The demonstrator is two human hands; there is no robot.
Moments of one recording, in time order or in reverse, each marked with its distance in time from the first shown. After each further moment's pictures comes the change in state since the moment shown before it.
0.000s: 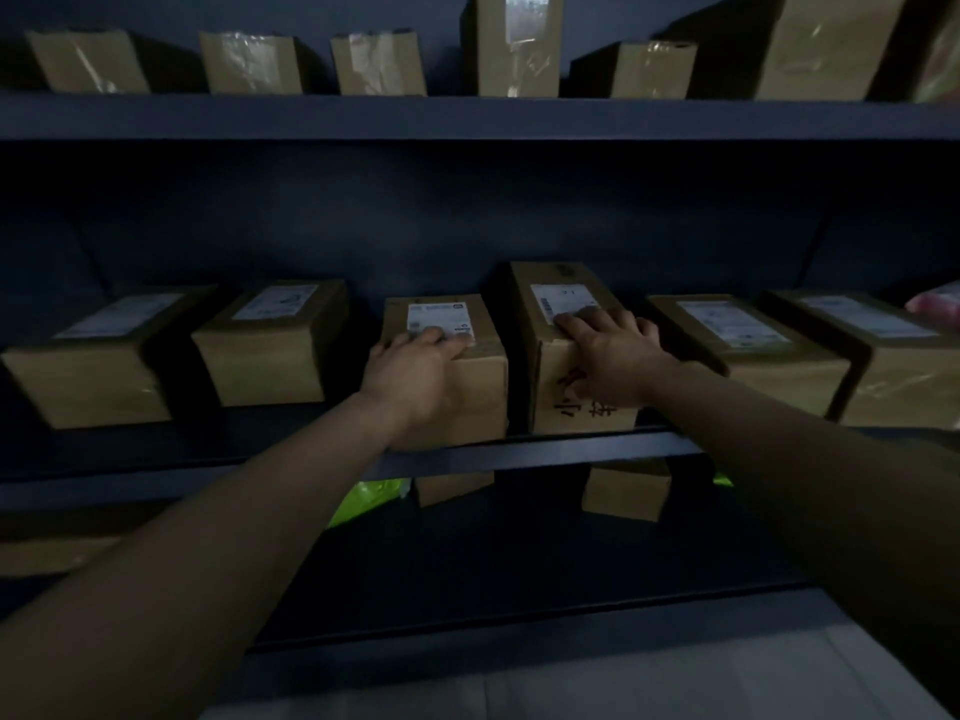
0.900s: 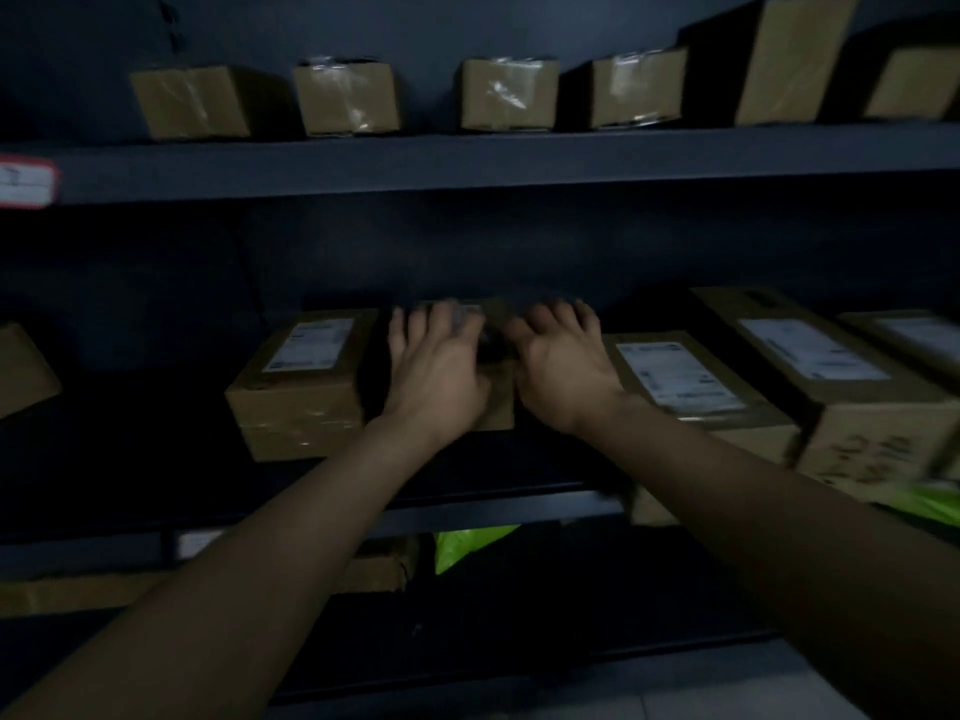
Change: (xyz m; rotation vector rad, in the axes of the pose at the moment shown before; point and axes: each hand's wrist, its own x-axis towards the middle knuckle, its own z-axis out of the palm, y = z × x) left_hand -0.040 -0.200 -0.036 -0.065 0.378 -0.014; right_hand 0.066 -0.291 -0.018 -0.056 0.411 -0.136
